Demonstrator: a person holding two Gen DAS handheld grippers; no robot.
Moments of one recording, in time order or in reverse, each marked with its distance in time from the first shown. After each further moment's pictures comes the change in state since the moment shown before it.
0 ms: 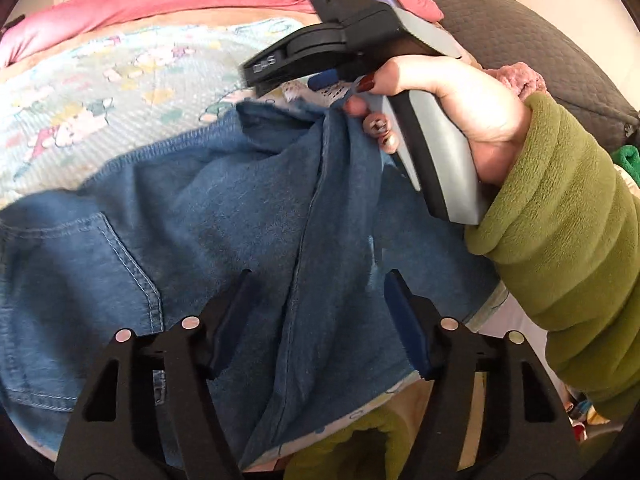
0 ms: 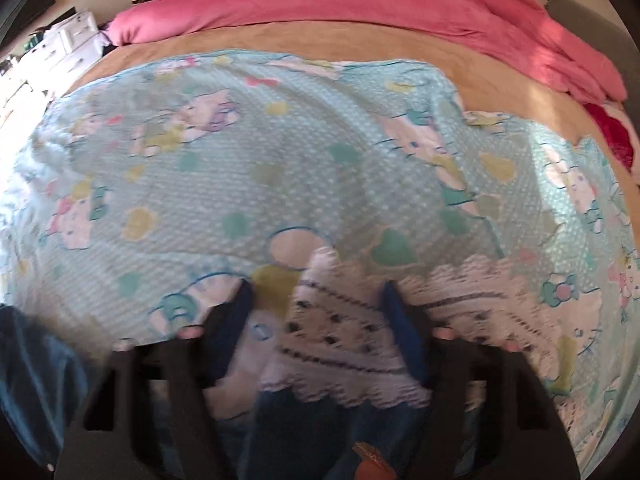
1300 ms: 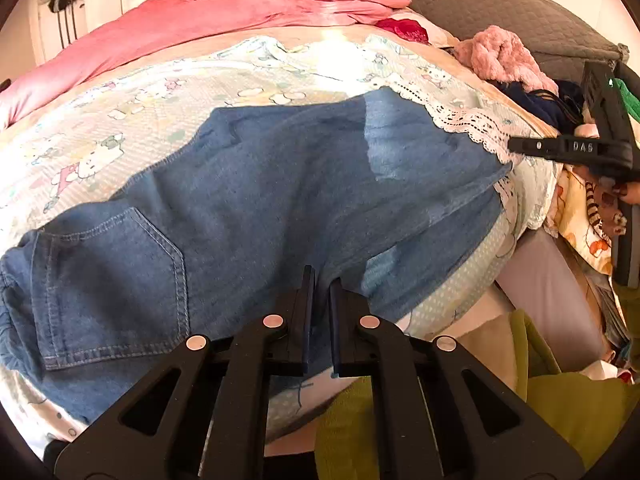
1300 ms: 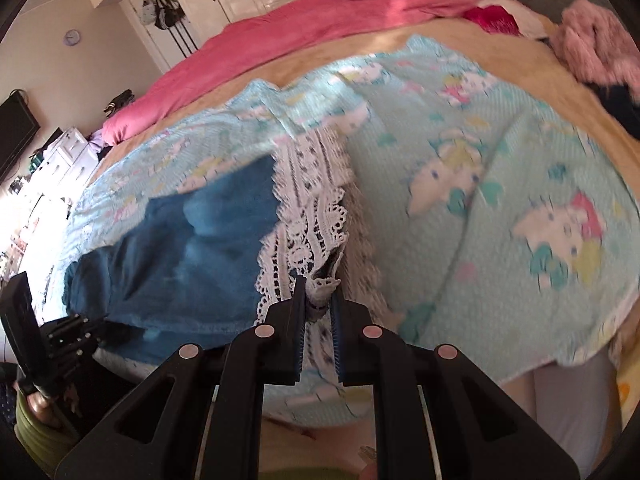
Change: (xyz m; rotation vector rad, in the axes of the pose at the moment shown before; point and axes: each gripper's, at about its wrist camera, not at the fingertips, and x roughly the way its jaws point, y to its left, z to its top) left arm -0.032 -0.018 -0.032 0.193 -0.029 0.082; right arm -0.185 -0.150 -0.235 0.380 -0.117 0.129
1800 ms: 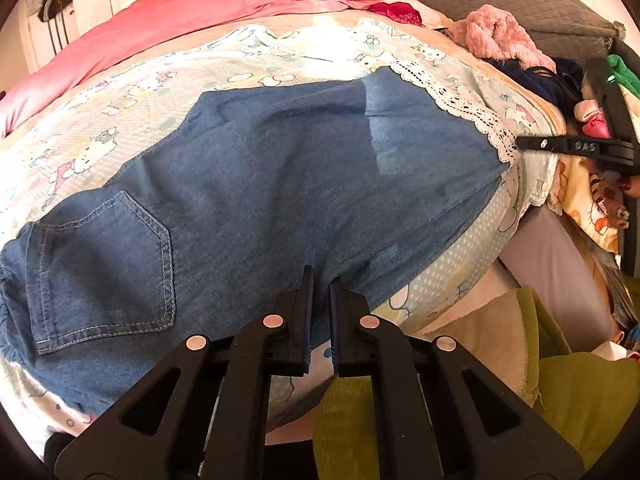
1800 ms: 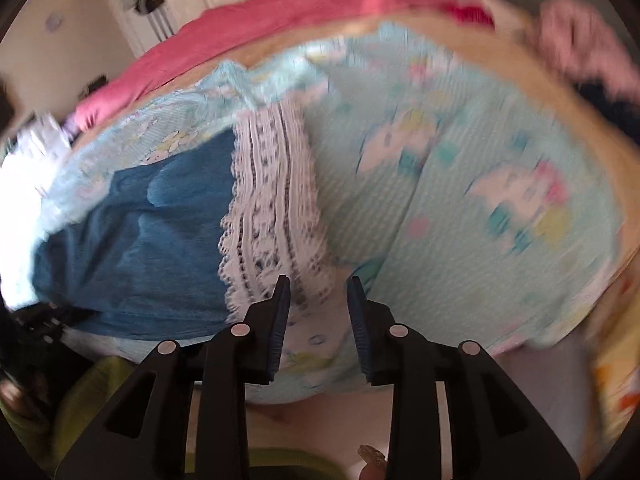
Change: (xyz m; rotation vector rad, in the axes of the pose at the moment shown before) left arm 0.005 -0.010 -0.011 0.047 0.040 0.020; right arm -0.013 -0.001 -0.021 -0.090 -0.029 -0.171
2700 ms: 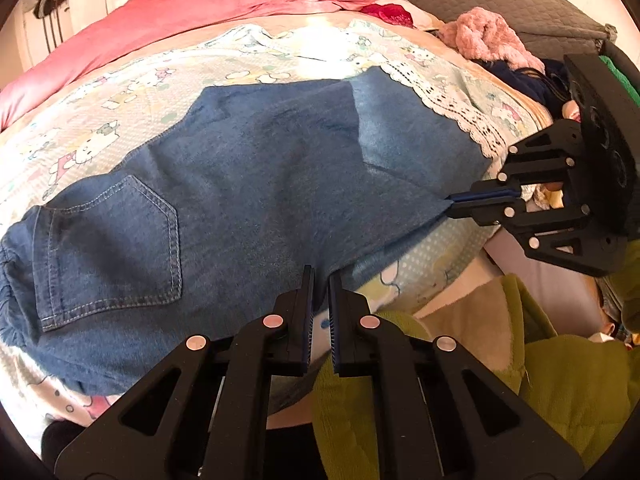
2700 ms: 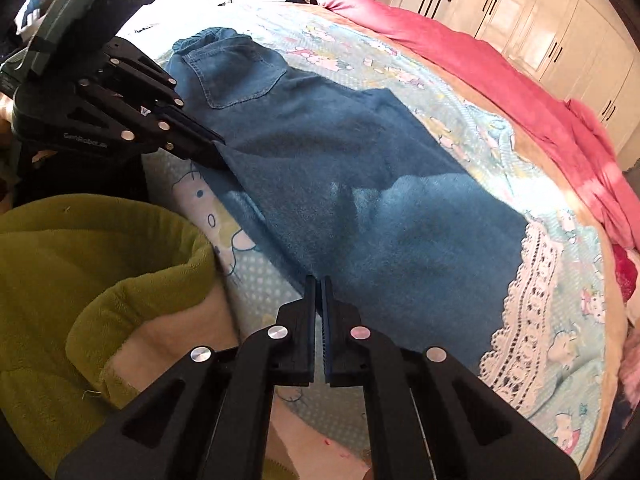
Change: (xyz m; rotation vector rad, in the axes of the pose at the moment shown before) left arm -0.016 0.003 -0.013 0.004 0.004 -0.043; right arm 0.023 0.162 -0.054 -0.900 0.023 0.273
